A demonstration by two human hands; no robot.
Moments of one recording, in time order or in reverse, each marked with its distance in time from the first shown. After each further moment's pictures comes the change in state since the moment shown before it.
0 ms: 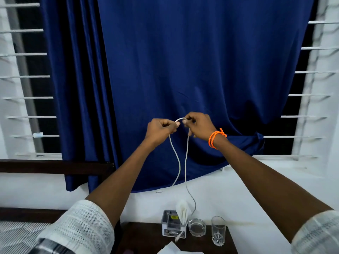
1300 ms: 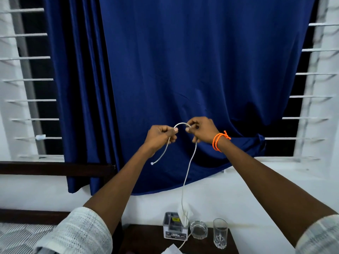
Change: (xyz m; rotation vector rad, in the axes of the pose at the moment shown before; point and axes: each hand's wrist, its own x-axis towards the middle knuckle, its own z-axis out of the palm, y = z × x) left_hand -0.010 -0.007 -0.005 -0.112 -0.081 -0.140; right_hand -0.005 0.006 -0.004 0.080 -0.072 0.134
